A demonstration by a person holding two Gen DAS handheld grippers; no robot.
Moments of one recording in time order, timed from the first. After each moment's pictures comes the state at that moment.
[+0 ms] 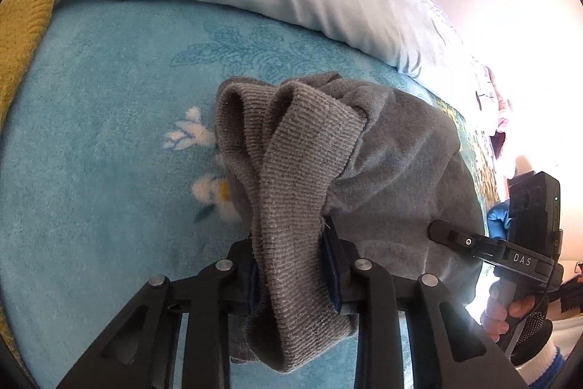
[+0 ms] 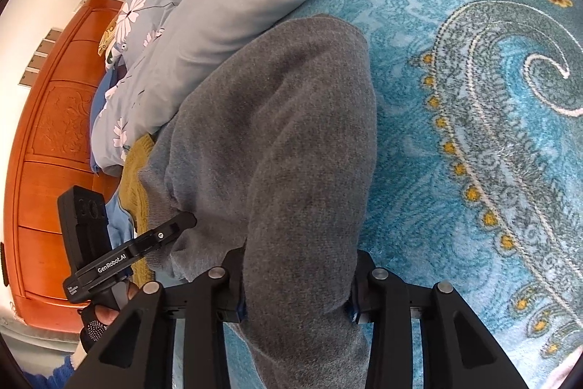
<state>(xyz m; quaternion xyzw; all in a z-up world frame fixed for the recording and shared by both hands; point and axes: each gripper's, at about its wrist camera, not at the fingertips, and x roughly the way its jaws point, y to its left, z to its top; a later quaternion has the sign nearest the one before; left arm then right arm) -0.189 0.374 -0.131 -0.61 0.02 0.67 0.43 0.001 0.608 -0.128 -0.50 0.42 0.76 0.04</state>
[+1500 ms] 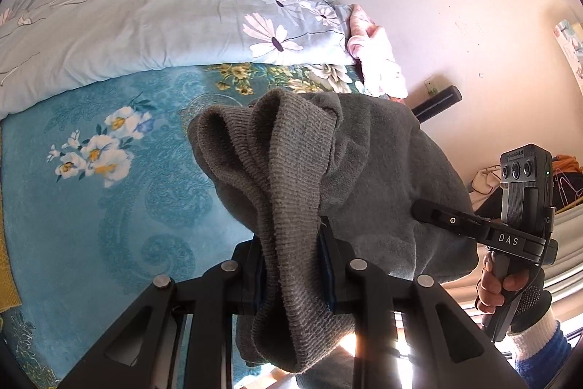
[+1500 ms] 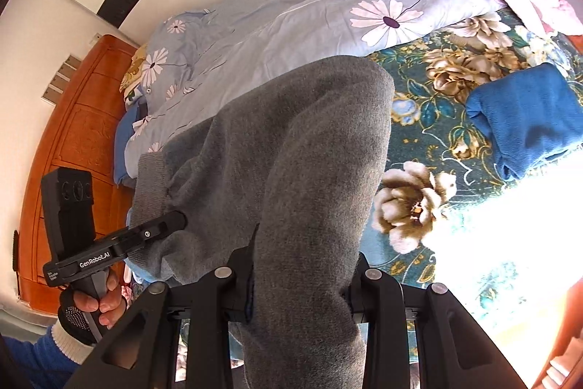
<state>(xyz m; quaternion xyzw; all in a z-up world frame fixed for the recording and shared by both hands) 0.045 0.461 0.115 -0.56 0.08 0.59 0.57 0.275 0.622 0.166 -0.44 0.38 0.80 0.15</state>
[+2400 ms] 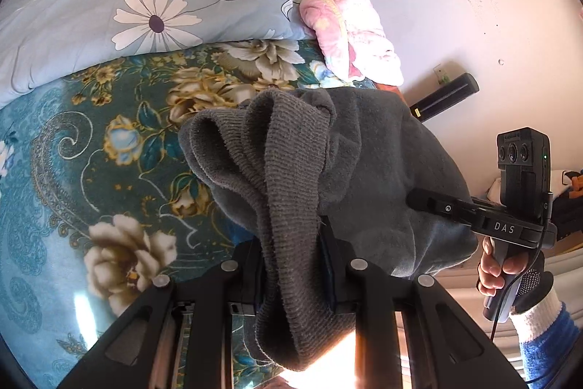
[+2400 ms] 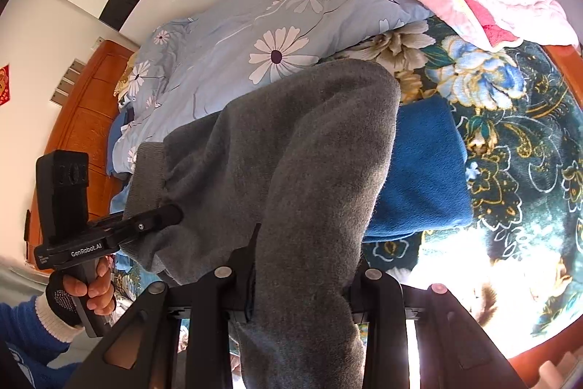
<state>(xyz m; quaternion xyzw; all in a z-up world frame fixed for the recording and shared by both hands) 0.236 0.754 0.102 -0.58 0.11 0.59 0.55 0.427 0.941 0.113 -0.47 0.36 0.80 0.09</state>
